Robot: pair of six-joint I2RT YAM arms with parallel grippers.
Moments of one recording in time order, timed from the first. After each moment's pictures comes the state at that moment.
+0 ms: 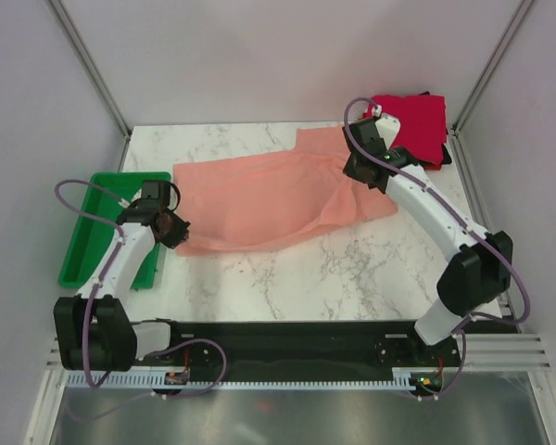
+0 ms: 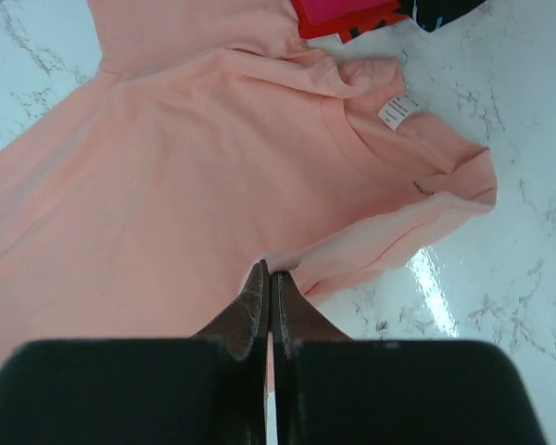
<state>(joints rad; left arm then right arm) -0.03 1.22 0.88 -0.73 -0.13 -0.89 0.45 1.61 1.52 -0.72 0.47 0.75</state>
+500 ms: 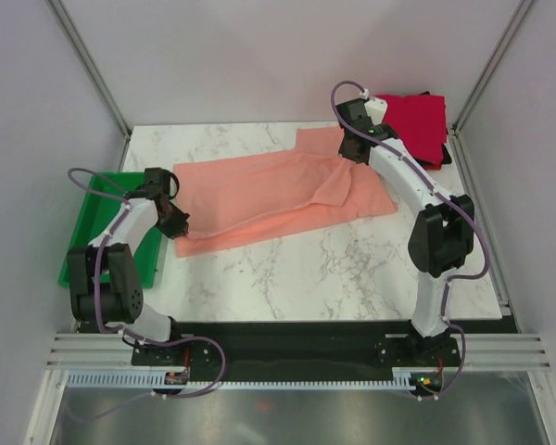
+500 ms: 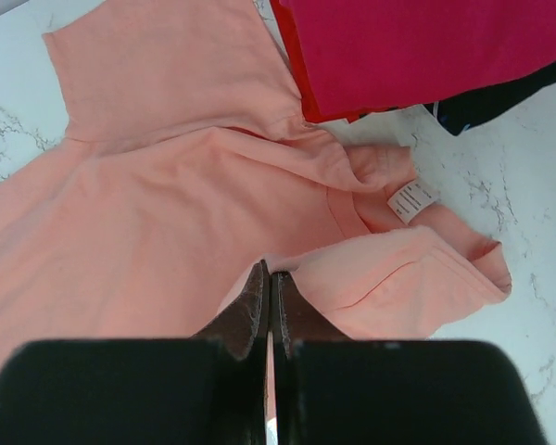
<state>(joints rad) 0.04 1.51 1.00 -0.68 -0.09 -0.83 0.37 1.95 1.84 -0.71 0.48 0.64</state>
